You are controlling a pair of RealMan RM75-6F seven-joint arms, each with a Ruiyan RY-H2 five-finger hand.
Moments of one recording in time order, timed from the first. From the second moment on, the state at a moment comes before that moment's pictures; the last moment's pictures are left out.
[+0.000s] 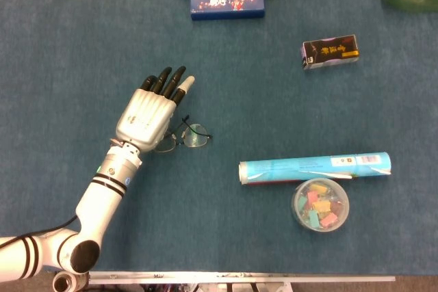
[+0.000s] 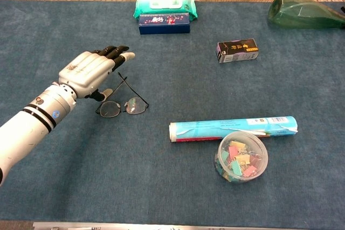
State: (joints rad) left arm -0.57 -1.66 -0.08 -1.56 1.17 1.11 0.67; right arm 0.02 -0.98 0.13 -1.70 -1.49 1.61 0.08
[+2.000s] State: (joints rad) left arm -0.56 -1.64 -0.04 -1.65 1.19 1.11 0.64; right arm 0.02 -0.97 0.14 -1.71 -1.49 1.61 0.09
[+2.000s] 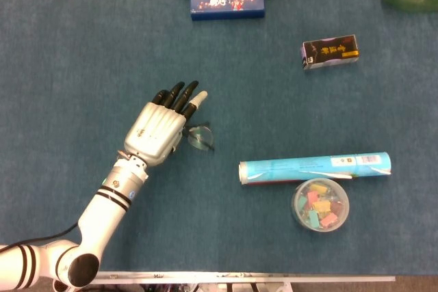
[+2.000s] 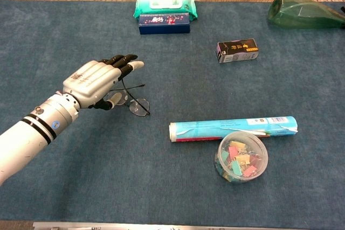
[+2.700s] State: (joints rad) left arm -0.55 -1.64 -0.03 -1.63 1.18 1.12 0.62; right arm 0.02 -0.97 0.13 -1.71 -1.49 1.61 0.09
